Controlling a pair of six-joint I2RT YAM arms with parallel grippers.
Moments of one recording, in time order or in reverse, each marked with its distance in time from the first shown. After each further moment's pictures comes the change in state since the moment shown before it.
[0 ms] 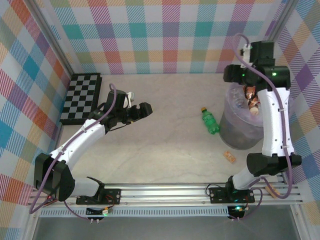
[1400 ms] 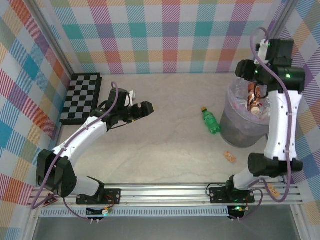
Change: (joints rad) left arm 0.000 0.040 0.029 0.004 0.019 0.018; right arm -0.175 0.021 0.076 0.018 -0.148 0.080
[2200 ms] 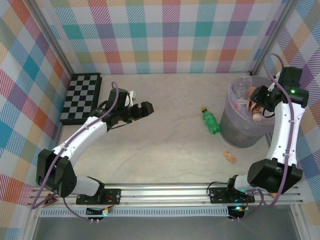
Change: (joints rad) left arm 0.000 0.004 0.002 0.000 0.000 0.004; right arm -0.296 -0.198 -0.552 0.098 -0.042 0.047
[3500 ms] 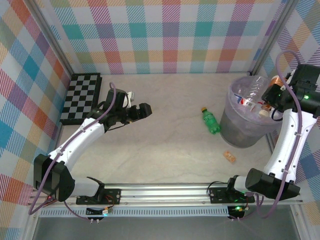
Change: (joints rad) left arm 0.000 -0.046 0.011 -0.082 -0.026 0.034; right arm -0.050 -0.064 0.194 -0.173 0.044 0.016
